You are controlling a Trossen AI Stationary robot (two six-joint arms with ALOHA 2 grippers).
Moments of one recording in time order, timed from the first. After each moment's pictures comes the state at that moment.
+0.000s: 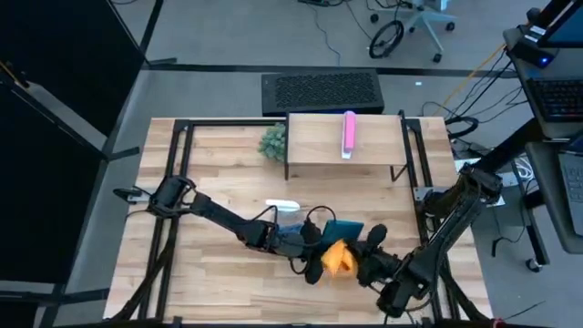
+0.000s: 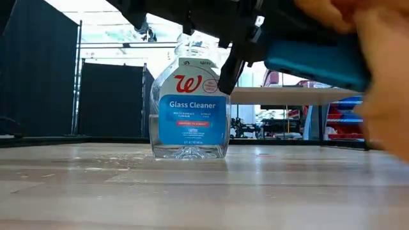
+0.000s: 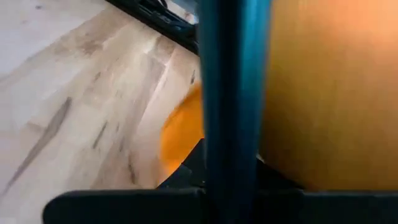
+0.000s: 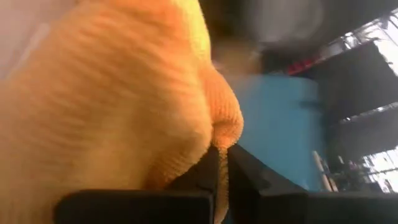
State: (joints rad) left arm -0.37 2.06 1.29 0.40 -0.16 -0.65; right arm 0.88 1.57 1.12 -0.87 1.23 0.38
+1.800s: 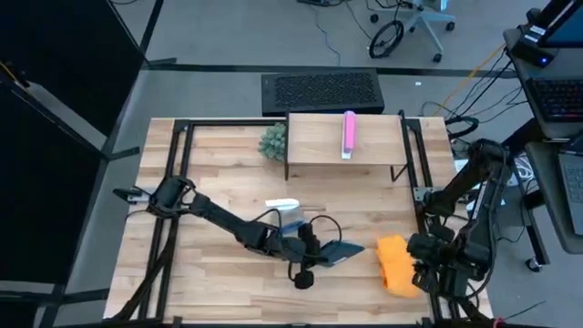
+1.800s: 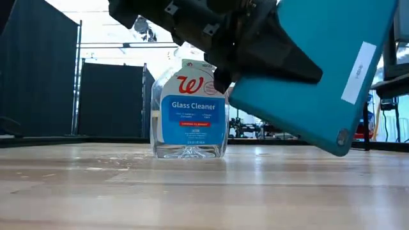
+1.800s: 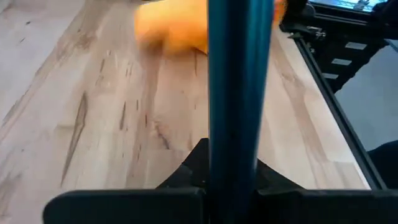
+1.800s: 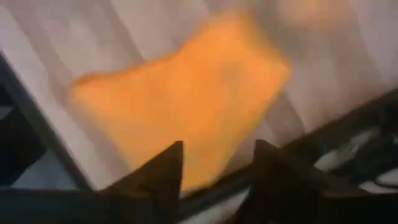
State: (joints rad) left arm -0.36 2.06 1.30 0.25 -0.16 -0.30; right arm 1.18 1.30 1.11 -1.29 0.15 1.71
